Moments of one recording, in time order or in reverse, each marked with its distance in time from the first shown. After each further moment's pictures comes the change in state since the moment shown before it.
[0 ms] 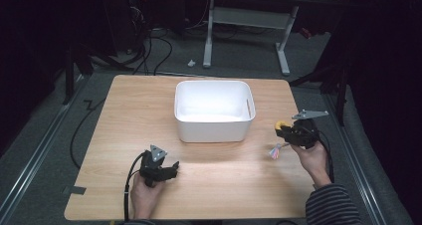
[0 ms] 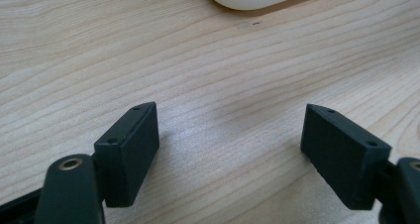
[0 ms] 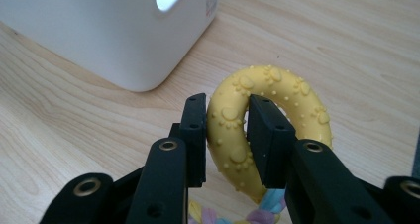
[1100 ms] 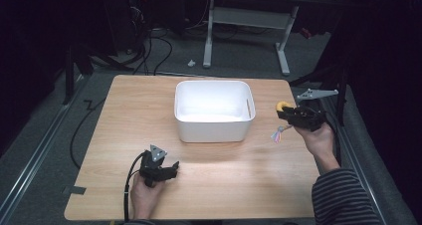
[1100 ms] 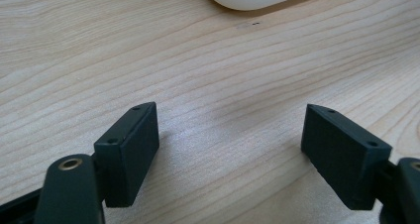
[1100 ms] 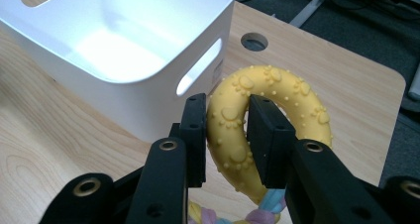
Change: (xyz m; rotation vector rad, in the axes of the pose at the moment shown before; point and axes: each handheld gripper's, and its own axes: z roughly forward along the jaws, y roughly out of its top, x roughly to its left) left arm 0.000 0.000 0.000 -0.002 -0.002 0.000; right arm 0.002 0.059 -0.037 -0.076 0.020 -0.070
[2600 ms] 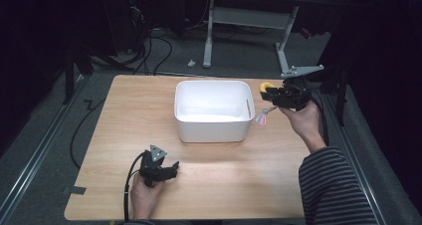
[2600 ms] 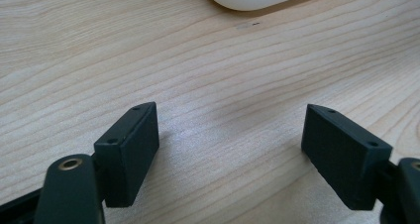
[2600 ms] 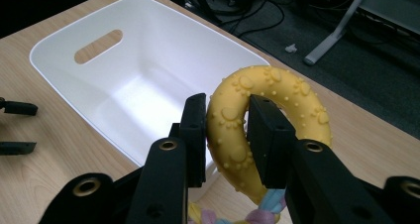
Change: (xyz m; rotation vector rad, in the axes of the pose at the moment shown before) left arm 0.000 0.000 0.000 -0.001 -0.003 -0.002; right arm 0.025 0.071 0.007 -0.055 0.073 -0.069
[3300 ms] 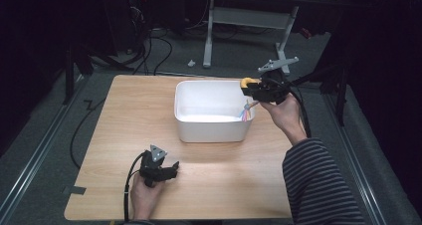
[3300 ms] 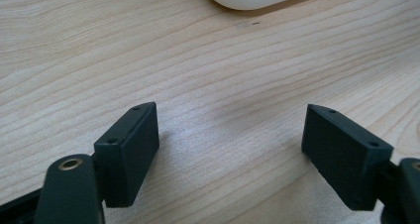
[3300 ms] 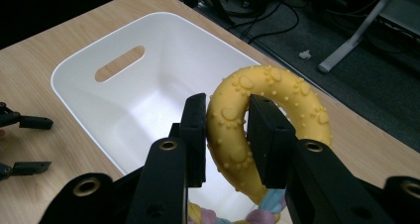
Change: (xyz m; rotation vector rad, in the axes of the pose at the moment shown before) left arm 0.000 0.000 0.000 0.004 0.004 0.007; right arm 0.030 0.033 0.031 0.012 0.035 -0.039
